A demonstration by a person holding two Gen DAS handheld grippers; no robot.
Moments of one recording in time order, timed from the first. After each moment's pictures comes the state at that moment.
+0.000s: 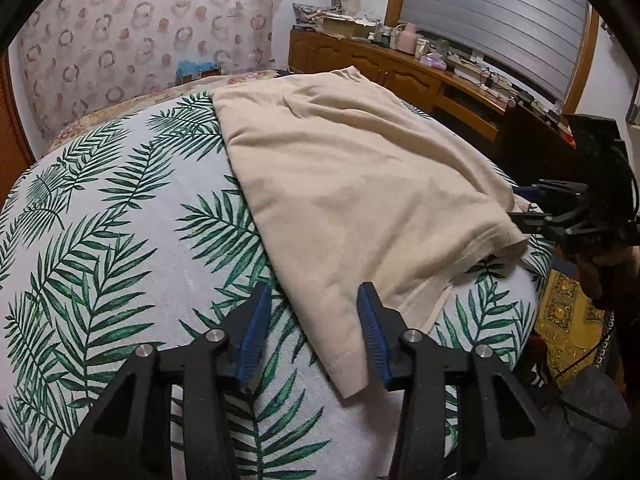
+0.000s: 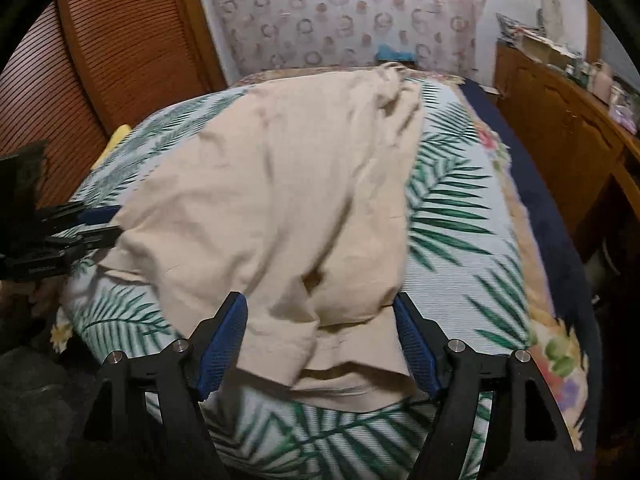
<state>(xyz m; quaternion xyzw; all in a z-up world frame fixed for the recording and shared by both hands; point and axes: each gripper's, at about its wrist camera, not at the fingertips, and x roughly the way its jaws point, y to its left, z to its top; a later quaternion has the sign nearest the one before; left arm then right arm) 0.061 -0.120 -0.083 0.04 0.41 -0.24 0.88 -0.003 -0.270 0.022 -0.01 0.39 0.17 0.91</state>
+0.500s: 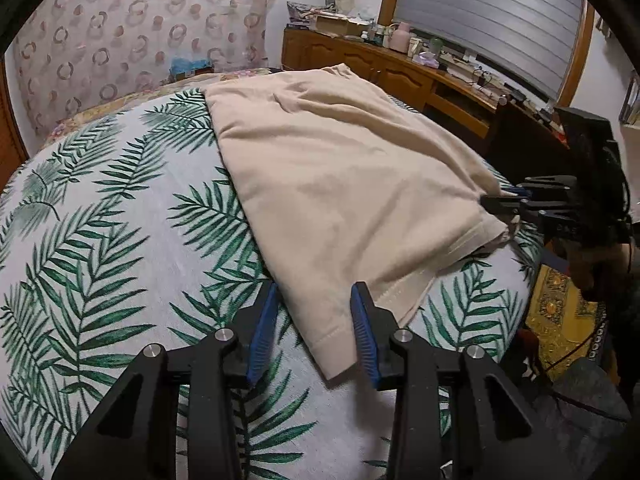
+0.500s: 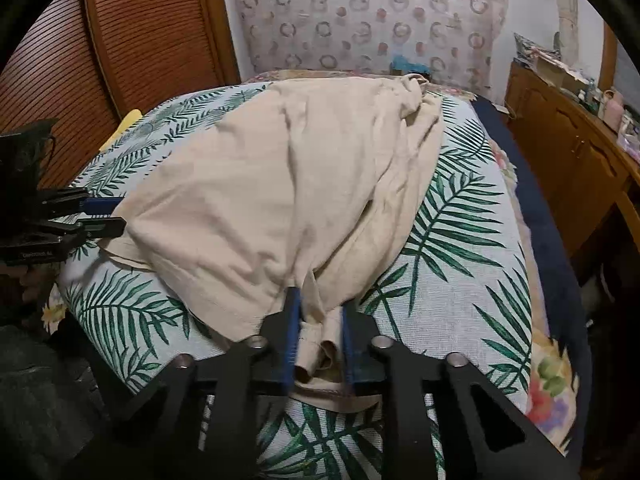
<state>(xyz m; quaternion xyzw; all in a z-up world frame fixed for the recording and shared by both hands) 0.050 -0.119 -0.082 0.04 0.41 -0.26 0.87 -0.012 -0.259 0.017 -0.04 0.37 0.18 0.91</state>
